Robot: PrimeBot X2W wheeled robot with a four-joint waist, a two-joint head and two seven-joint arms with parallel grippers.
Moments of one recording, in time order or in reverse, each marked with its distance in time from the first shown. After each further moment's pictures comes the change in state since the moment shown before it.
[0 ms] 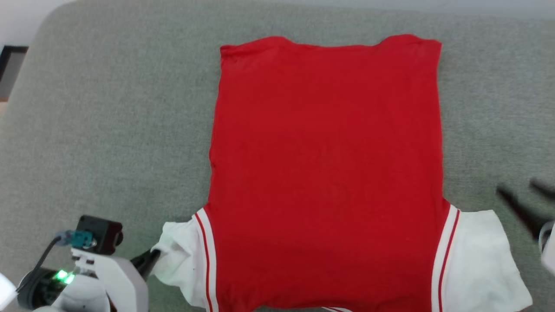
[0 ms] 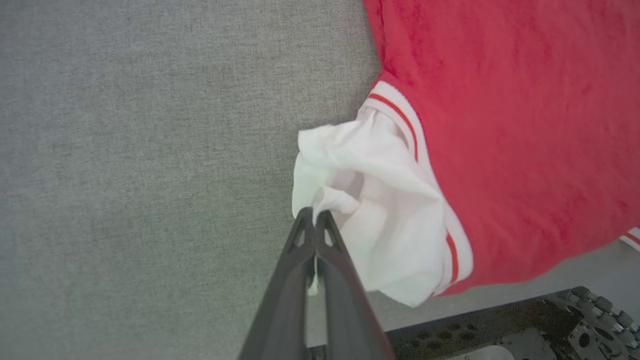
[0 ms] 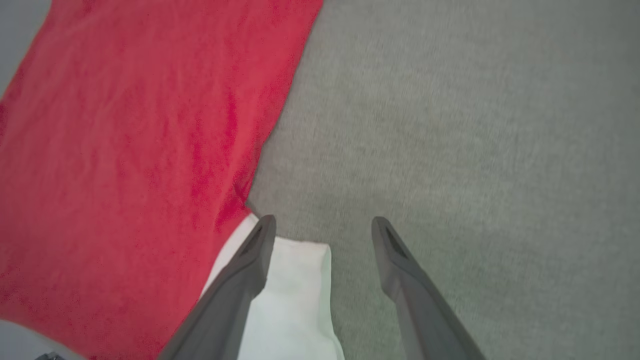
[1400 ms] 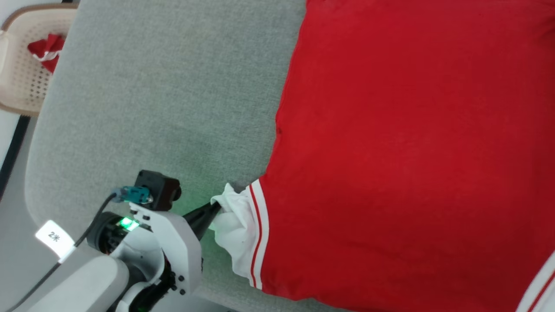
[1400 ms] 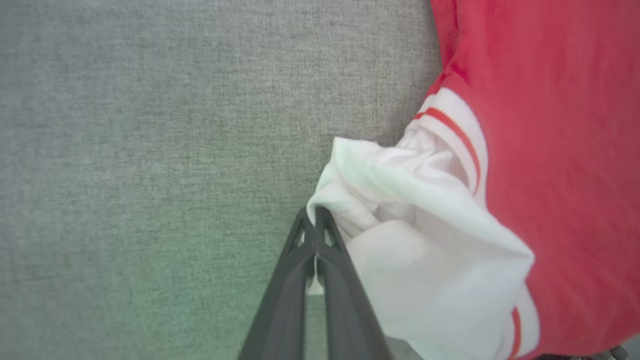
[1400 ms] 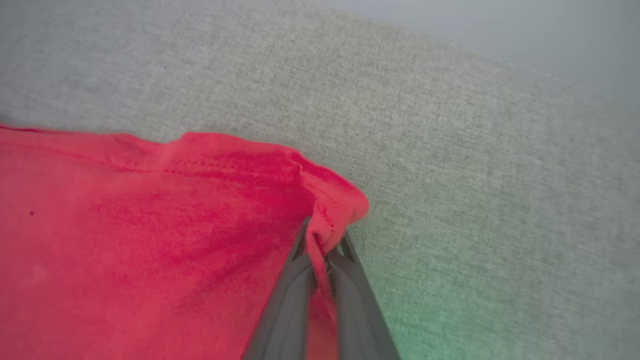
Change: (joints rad) left arm -0.264 -0.247 -0.101 0.173 0.067 -0.161 -0.029; right arm -1.131 0.053 0.165 1.147 -0.405 0.001 -0.028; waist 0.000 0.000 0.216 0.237
